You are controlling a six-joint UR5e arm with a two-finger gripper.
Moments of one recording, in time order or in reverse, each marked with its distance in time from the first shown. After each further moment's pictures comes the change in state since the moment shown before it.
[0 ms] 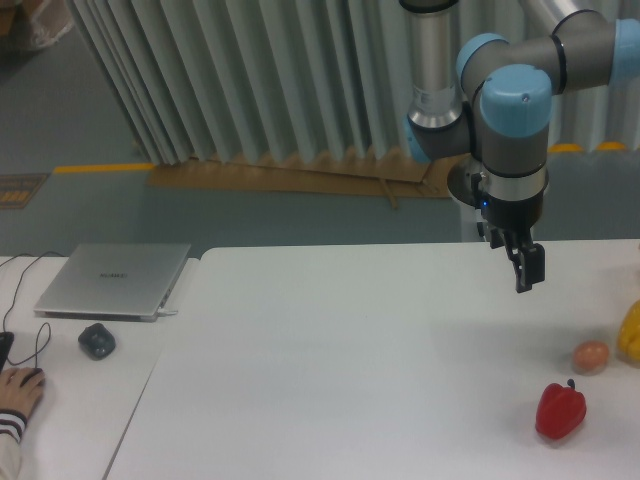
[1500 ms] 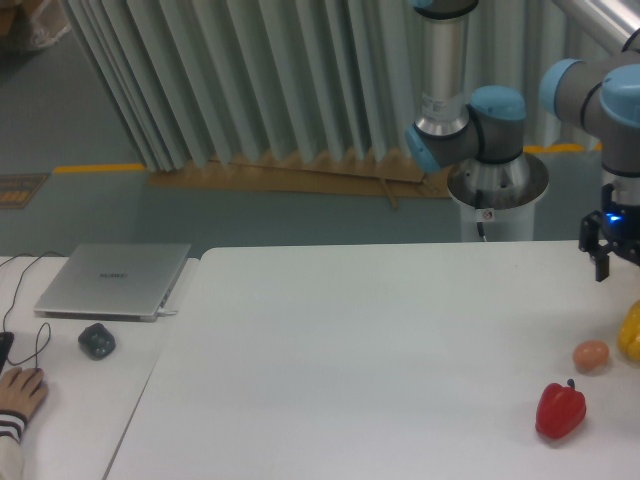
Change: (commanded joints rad) arm 0.197 -0.022 -0.056 0.263 0.003 -0.097
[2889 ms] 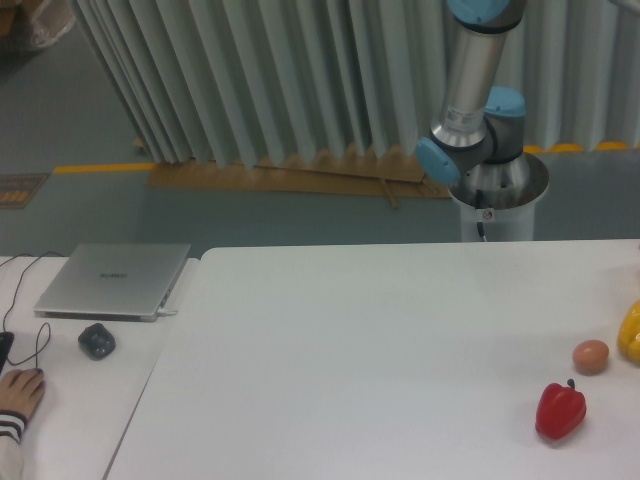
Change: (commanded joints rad) arm 0.281 -0.120 0.031 0.052 -0.064 -0.144
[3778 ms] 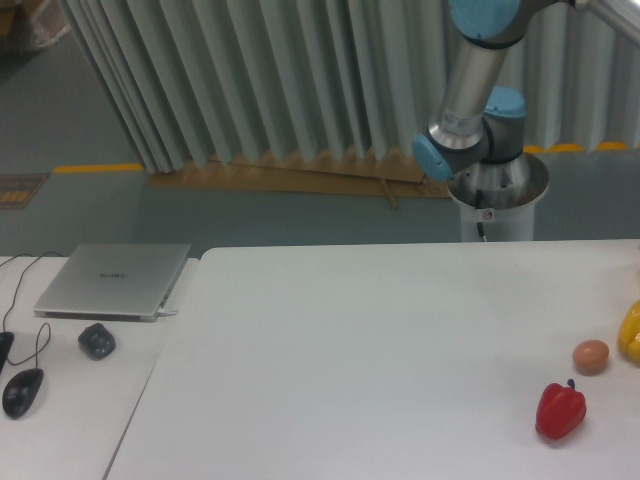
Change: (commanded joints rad) arm -0.104 -0.115 0.064 -0.005 0.044 0.718
